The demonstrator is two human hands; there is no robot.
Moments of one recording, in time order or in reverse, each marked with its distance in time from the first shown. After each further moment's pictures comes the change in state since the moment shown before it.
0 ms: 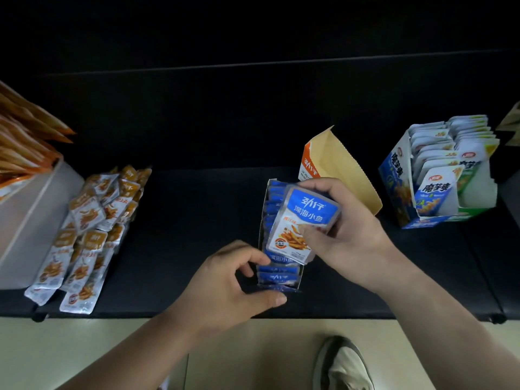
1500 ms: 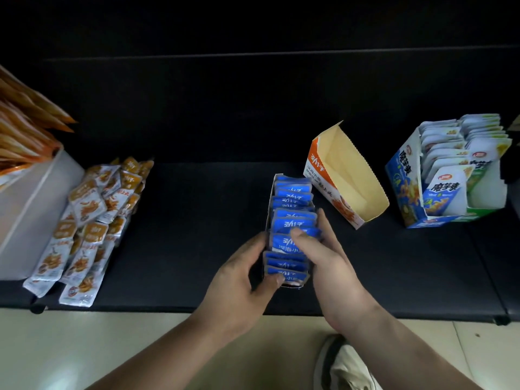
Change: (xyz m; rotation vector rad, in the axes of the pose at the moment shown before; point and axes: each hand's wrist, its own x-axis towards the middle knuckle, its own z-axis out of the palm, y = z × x) left_hand 0.000 -0.001 0.029 -0.172 0.109 0.023; right_hand -0.012 0.052 0.059 0.493 0.189 0.355
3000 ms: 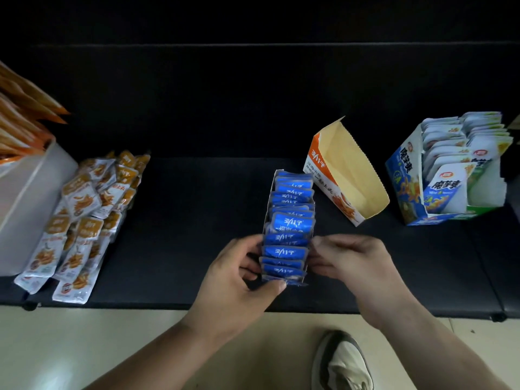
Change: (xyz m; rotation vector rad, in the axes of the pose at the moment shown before) left_hand -0.008 -0.010 -0.001 -0.053 0.073 -0.099; right_hand -0.005 -0.024 -0.030 -0.377 0.154 0.091
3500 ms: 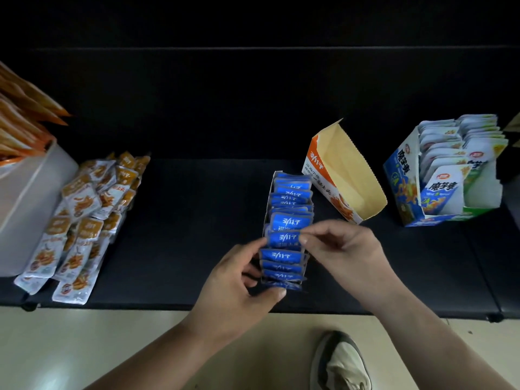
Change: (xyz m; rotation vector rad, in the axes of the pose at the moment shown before) left_hand -0.003 -0.006 0.002 0.007 -0.049 0.008; right_hand 0.010 -0.002 -0.001 -0.204 -0.006 -0.336
